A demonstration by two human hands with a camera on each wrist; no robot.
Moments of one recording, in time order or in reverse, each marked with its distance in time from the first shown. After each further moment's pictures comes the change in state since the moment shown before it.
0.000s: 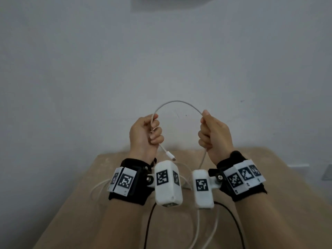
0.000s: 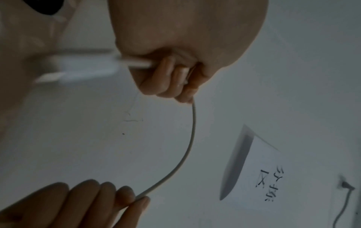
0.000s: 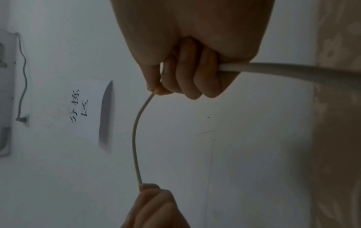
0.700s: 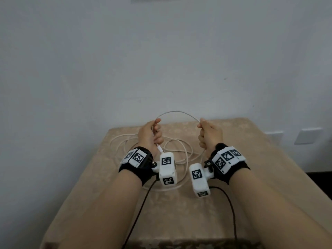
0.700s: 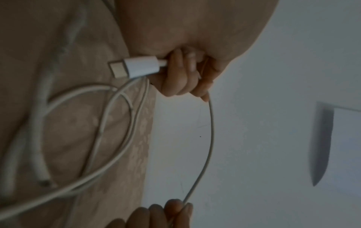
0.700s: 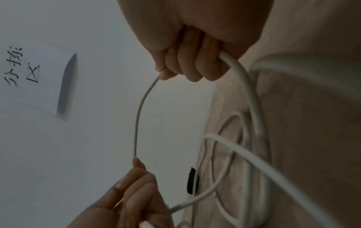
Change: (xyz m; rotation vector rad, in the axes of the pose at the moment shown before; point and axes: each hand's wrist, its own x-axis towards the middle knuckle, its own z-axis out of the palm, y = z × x) left_hand -0.073 -0.035 -0.023 0.113 0.194 -0.153; right_hand -0.087 0.021 -0.026 -0.182 0.251 0.197
